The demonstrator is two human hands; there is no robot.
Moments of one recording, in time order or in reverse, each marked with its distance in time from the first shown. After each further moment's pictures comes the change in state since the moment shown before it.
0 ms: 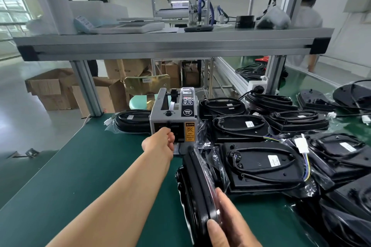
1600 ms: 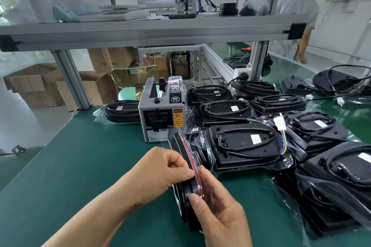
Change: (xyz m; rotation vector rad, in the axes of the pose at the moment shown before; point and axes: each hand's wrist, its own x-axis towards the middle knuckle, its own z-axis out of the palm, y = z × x) left_hand -0.121 -0.011 -0.086 1.068 -0.813 0.515; right_hand -0.004 -0.023 -0.002 0.120 -0.044 0.111
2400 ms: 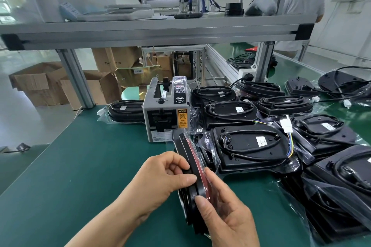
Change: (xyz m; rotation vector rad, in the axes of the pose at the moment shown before) left_hand -0.007 -0.018 0.010 -0.246 0.169 -0.057; right_hand -0.001 -0.010 -0.003 -0.005 -0.019 0.016
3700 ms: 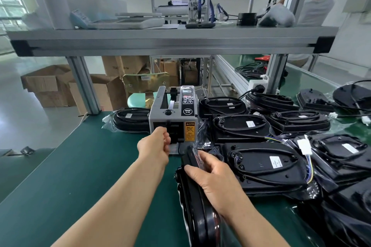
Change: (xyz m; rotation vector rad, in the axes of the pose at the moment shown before) left_hand 0.144 -0.002 -0.018 -0.803 0.613 -0.365; right_hand 0.110 -0.027 0.019 -0.169 -0.223 0.239
